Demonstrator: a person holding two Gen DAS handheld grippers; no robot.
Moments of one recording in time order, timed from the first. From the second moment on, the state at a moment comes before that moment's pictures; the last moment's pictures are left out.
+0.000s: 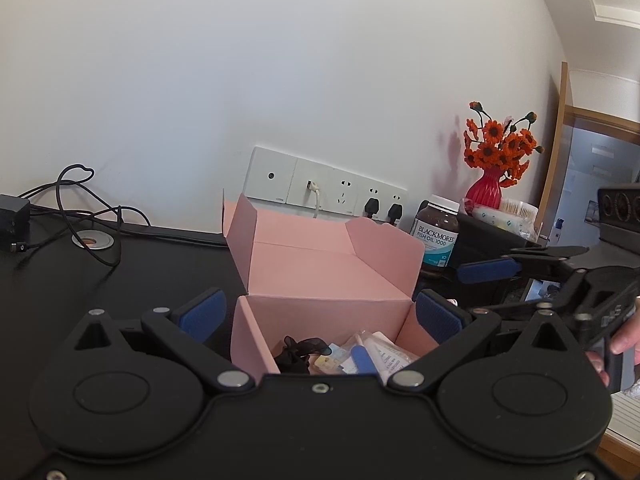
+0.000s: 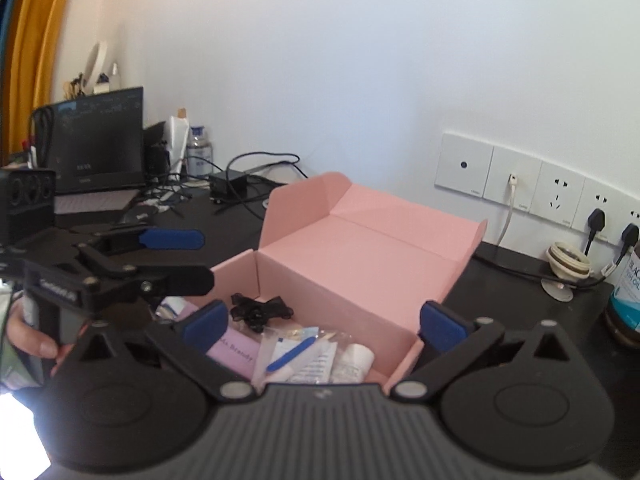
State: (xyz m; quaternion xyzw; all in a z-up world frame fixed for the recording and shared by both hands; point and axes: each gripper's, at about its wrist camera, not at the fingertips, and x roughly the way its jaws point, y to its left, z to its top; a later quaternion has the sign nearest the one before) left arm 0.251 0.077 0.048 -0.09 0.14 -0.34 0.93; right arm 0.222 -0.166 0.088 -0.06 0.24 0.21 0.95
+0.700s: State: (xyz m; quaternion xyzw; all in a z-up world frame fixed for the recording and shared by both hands) left arm 0.245 0.070 0.050 -0.06 0.13 -0.31 0.94; right arm 0.163 -0.290 0.041 0.05 0.23 0.13 0.96
